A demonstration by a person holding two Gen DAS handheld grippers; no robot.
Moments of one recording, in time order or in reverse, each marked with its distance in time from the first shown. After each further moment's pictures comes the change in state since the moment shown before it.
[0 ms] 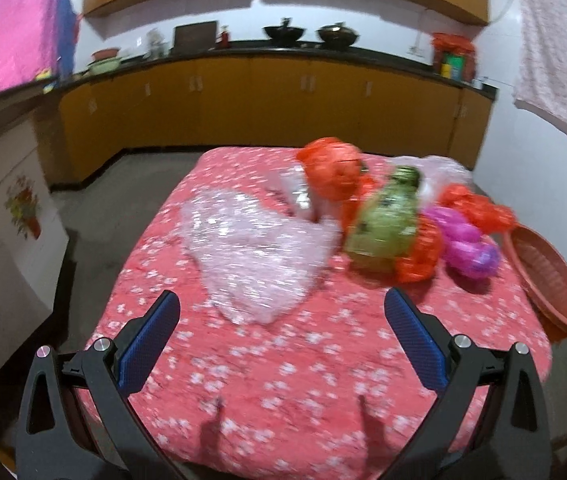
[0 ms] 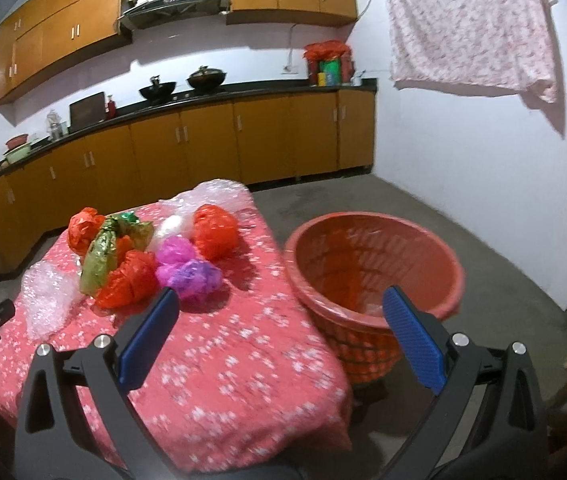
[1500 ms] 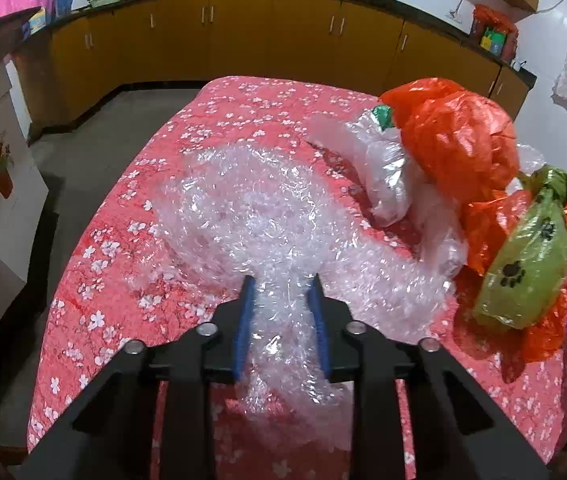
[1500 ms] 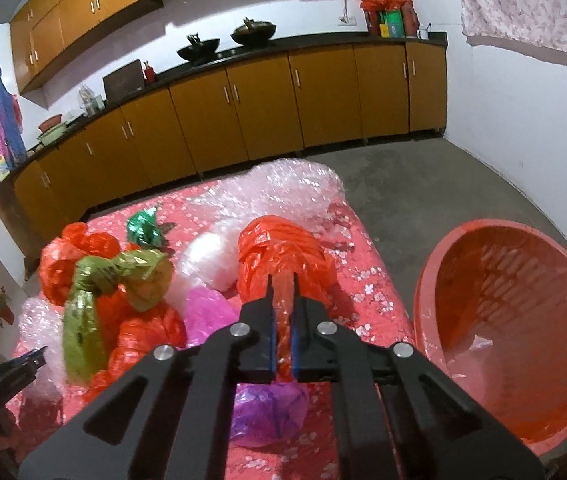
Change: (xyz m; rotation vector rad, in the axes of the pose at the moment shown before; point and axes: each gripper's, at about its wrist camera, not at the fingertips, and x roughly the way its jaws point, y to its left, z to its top) left arm 0.138 0.033 0.027 -0.084 0.212 -0.028; right arm 0.181 0.061 0.059 -0.010 0.165 0.215
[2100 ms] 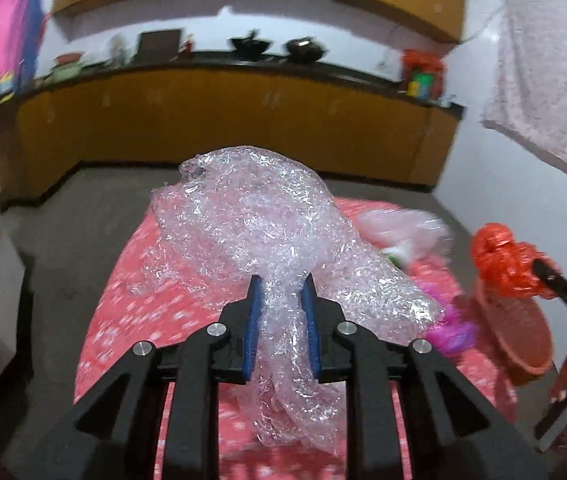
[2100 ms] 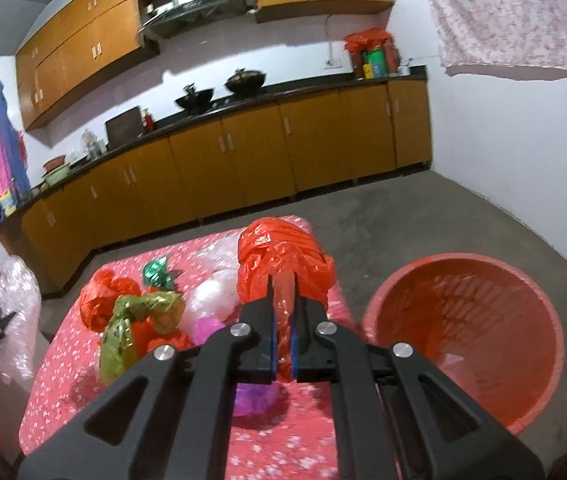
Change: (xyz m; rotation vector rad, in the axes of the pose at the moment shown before) left arm -0.134 -0.069 0.032 0.145 -0.258 -0.189; right arm -0.088 -0.036 0.010 0.054 -0.167 -0.017
